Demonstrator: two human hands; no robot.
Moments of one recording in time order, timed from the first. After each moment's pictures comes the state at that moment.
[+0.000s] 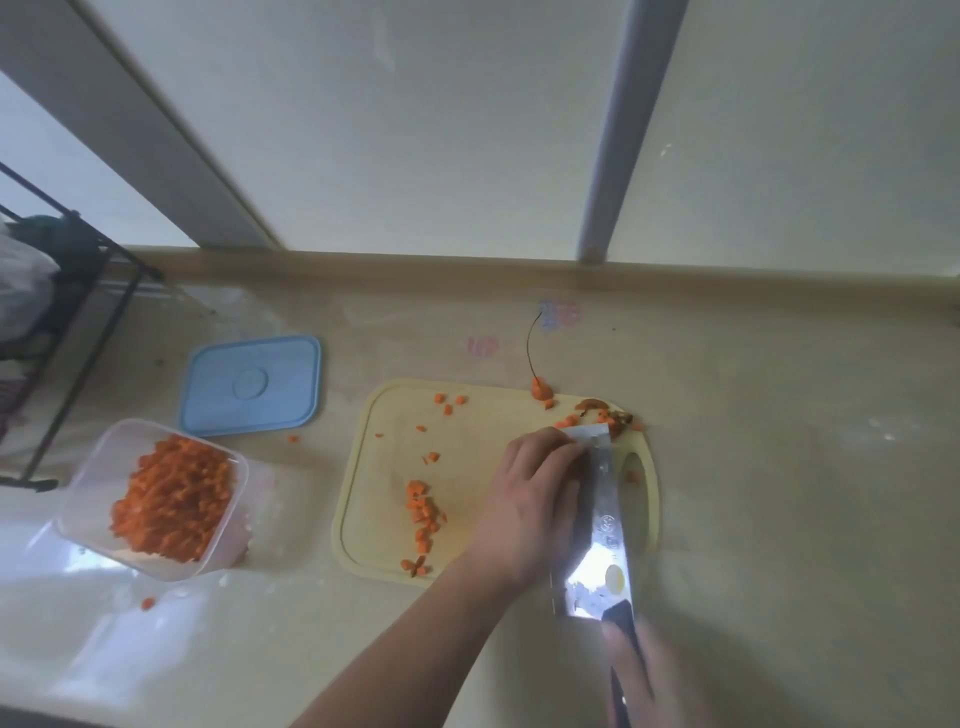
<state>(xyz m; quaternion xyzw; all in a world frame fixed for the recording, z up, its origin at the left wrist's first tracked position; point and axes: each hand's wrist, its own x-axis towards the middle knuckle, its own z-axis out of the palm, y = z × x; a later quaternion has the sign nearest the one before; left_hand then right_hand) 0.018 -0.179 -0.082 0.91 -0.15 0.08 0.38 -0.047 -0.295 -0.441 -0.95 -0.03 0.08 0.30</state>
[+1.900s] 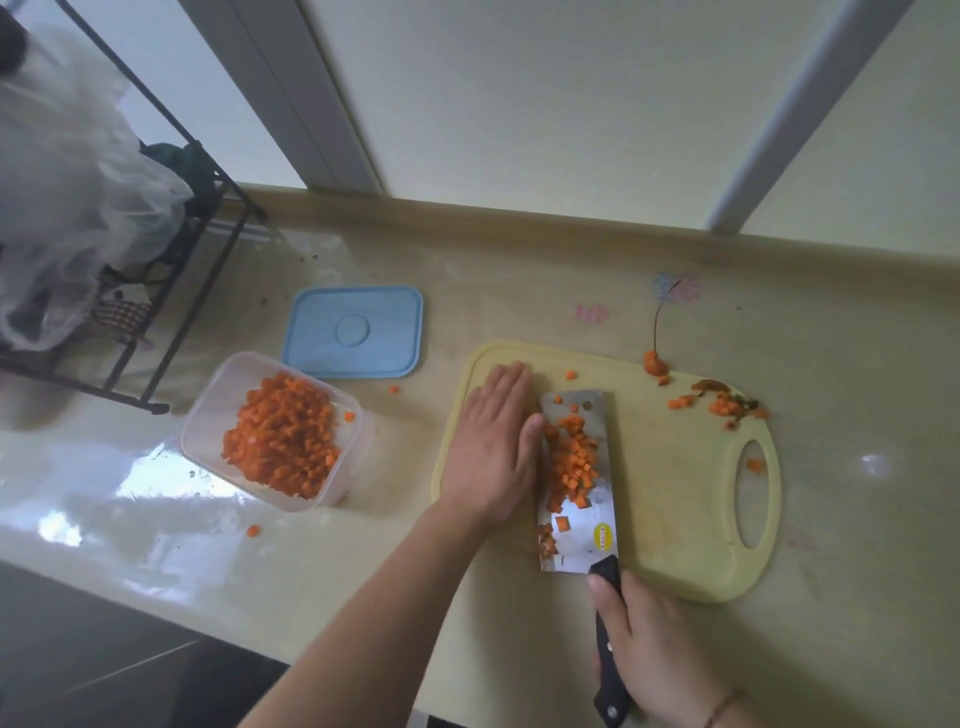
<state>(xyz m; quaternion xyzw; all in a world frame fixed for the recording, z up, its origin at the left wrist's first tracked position) 0.018 -0.052 -0.099 0.95 0.01 0.00 0.32 -0.074 -0.249 -0.064 -0.91 -0.02 0.25 0.33</state>
